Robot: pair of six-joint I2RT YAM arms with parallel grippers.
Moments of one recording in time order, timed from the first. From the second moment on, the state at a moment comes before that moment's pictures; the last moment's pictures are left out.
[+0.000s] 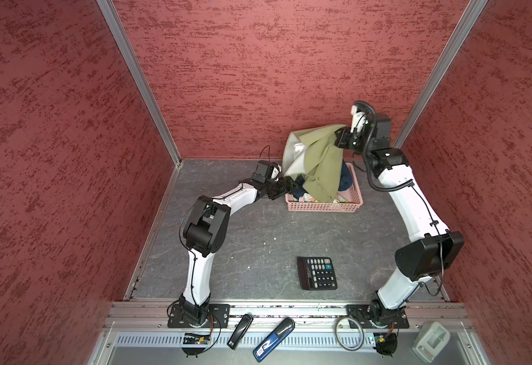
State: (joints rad) left arm -0.47 2.09 1.56 -0.16 0.50 -0.74; right arm 0.14 1.72 1.96 -0.47 -0.14 0.35
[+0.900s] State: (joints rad) left arm -0.68 2.61 2.31 -0.29 0.53 -0.76; right arm -0.06 1.74 2.33 -0.69 -0.13 0.39
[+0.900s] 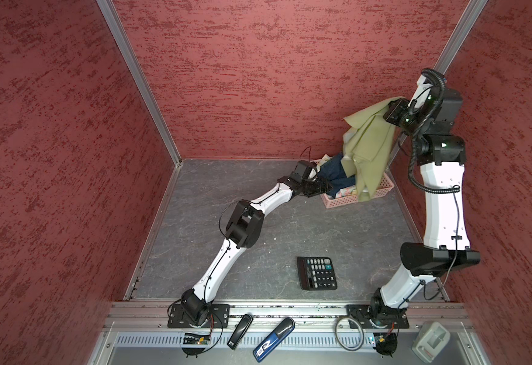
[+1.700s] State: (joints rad) left arm -0.02 1.35 1.01 -0.27 0.42 -0.74; right arm 0.59 1.91 2.45 -0.74 -0.07 0.30
